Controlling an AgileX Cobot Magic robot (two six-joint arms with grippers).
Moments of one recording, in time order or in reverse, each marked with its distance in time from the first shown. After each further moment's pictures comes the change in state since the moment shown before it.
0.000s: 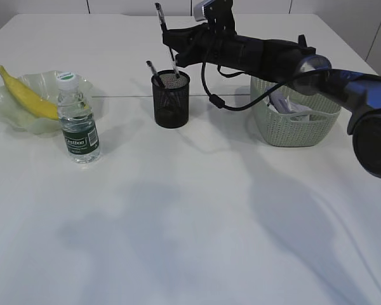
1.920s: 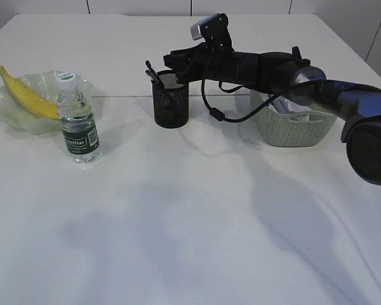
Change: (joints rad) left arm 0.000 0.000 0.000 -0.007 -0.011 0.000; right arm 0.000 0.044 -0.002 -0.110 -0.035 0.108
